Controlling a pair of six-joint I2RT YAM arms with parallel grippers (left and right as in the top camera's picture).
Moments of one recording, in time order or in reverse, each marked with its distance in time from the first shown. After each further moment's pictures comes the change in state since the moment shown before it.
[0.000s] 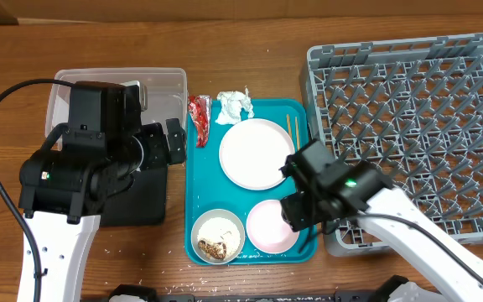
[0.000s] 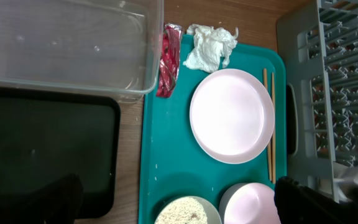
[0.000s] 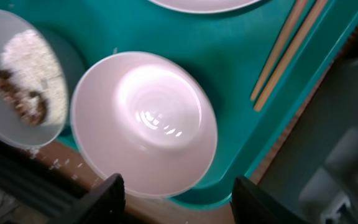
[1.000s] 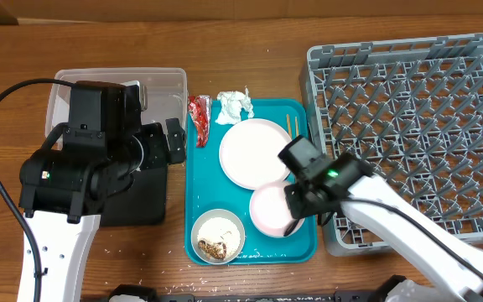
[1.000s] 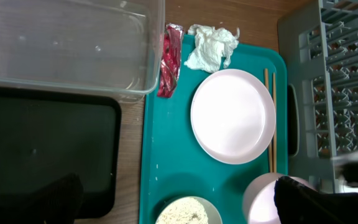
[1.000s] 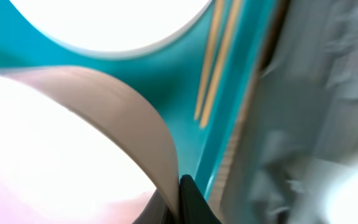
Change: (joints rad) left arm 0.000 0.001 0.000 0.000 -0.004 0.000; right arm 0.006 0.029 0.053 -0.012 0.212 0.177
